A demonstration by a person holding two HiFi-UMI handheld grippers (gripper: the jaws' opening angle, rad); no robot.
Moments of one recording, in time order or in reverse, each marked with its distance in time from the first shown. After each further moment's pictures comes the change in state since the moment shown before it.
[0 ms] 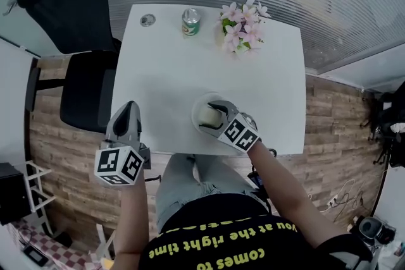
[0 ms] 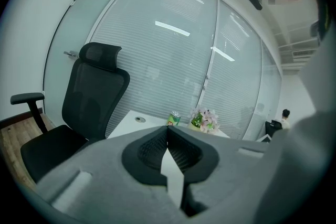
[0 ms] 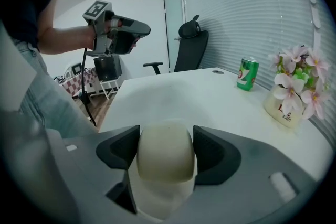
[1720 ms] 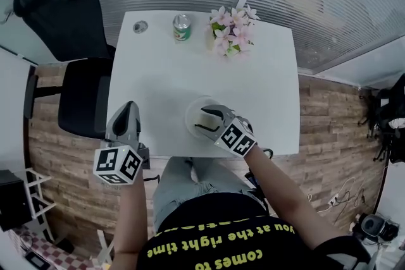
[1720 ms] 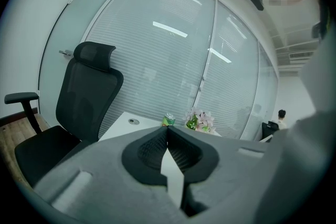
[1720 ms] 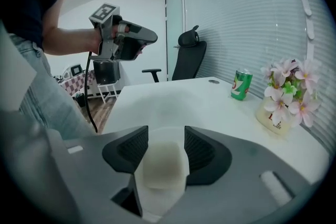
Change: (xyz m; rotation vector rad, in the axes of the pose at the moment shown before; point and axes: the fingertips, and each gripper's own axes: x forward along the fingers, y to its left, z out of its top) left arm 0.012 -0.019 0.007 0.000 -0.010 -0.039; right arm -0.021 0.000 0.015 -0.028 -0.066 -0.042
